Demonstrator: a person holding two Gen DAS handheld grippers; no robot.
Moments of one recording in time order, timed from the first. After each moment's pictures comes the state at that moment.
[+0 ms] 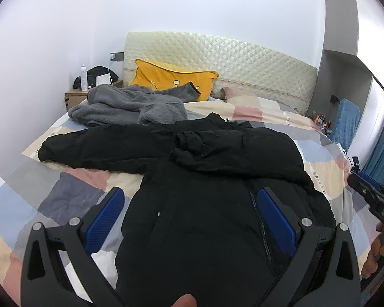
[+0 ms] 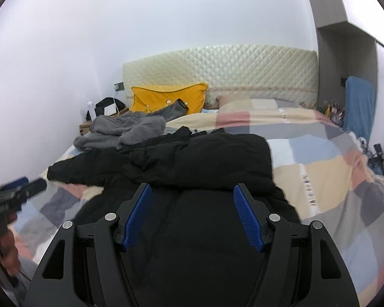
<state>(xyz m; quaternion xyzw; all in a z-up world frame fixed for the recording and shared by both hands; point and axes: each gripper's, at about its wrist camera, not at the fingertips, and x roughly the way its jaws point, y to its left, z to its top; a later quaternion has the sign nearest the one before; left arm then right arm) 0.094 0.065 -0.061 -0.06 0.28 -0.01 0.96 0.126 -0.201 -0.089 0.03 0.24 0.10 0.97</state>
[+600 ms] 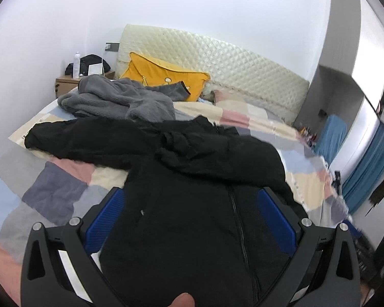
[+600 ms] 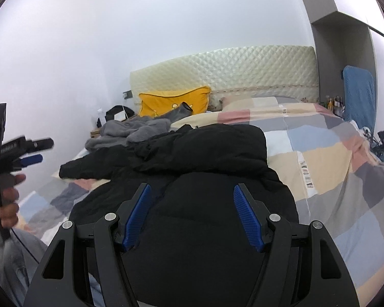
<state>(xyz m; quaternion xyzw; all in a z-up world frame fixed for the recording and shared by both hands) 0.105 0.091 -0.043 -0.12 0.28 -0.04 0.95 0.084 -0.251 -0.124 0.07 0.22 0.13 0.96</state>
